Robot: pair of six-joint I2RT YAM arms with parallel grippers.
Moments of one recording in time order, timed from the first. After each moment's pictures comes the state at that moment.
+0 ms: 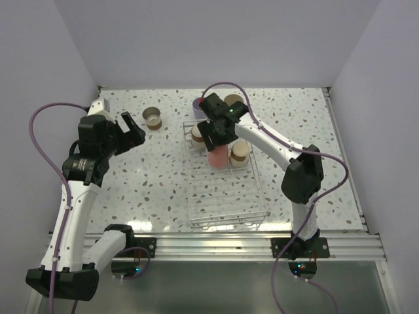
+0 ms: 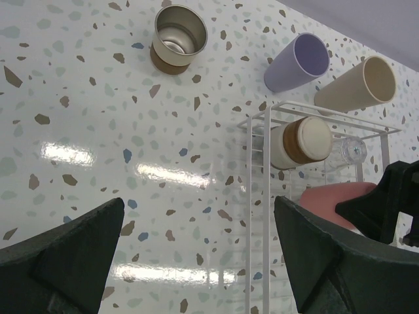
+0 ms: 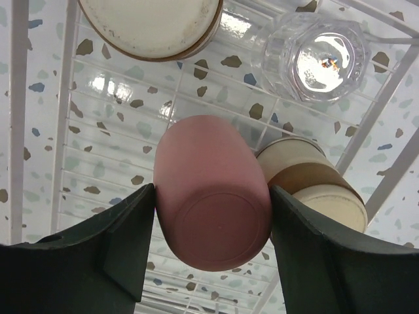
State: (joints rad) left arm -0.07 0.94 1.13 -0.72 -0.01 -0.47; right arm 0.73 1.96 1.89 -1.05 0.17 0.25
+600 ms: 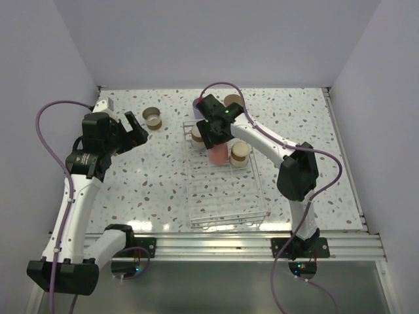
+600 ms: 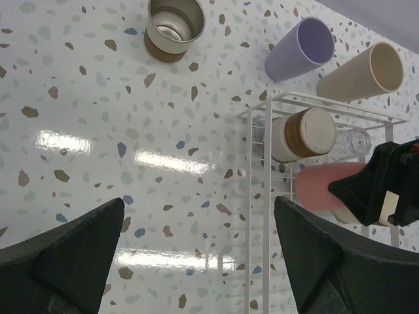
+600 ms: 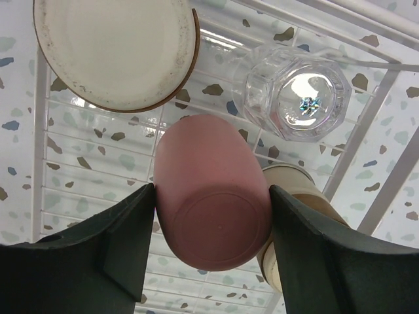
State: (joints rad) left arm -0.07 0.98 1.13 -0.71 0.02 -0.47; right arm 0.73 2.03 1.91 -0.99 0.25 0.25
